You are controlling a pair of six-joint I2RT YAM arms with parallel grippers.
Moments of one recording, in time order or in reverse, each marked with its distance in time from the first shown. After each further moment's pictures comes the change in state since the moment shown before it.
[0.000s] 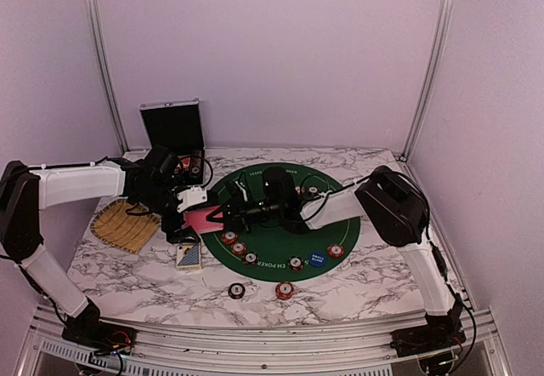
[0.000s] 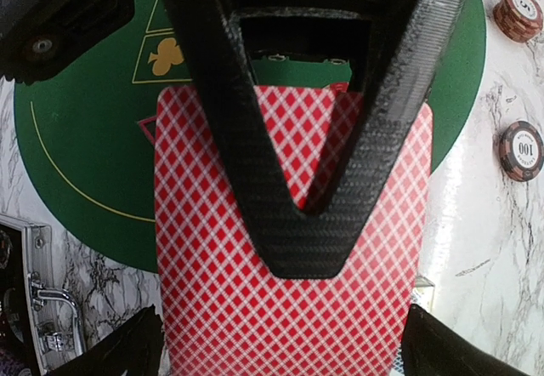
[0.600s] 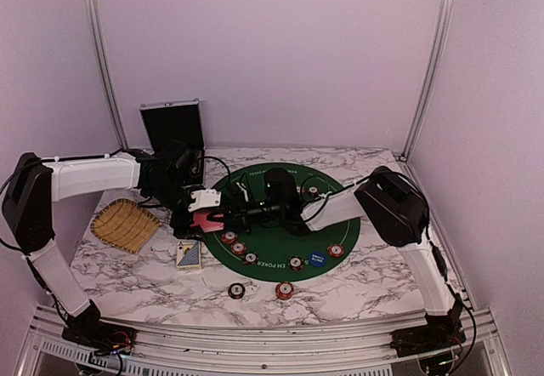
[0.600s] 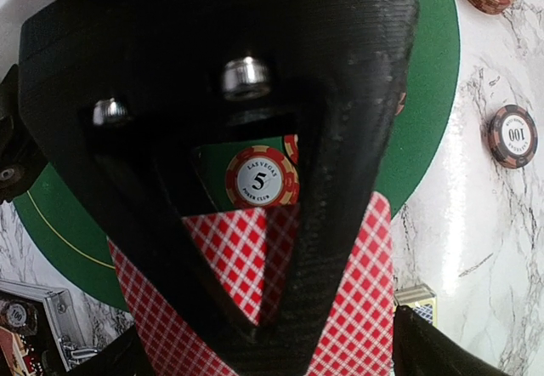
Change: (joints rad) left arm -0.066 0.097 0.143 -0.100 -0.021 0.152; right arm -0.005 0.000 -0.021 0.053 -0.005 0.079
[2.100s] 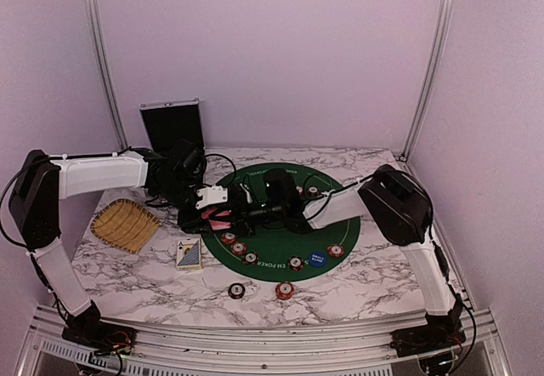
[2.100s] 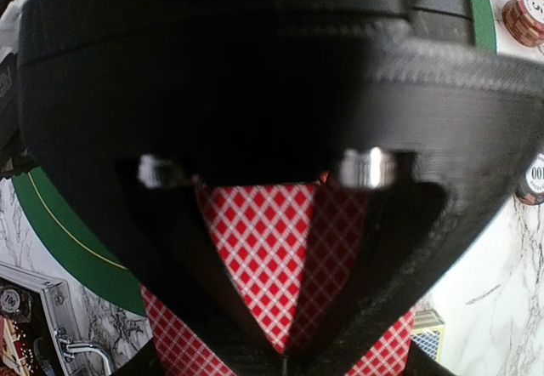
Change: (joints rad) left arm -0.031 0.049 0.051 0.012 -0.055 -0.116; right arm -0.006 -0.020 -0.014 -0.126 0.079 -0.105
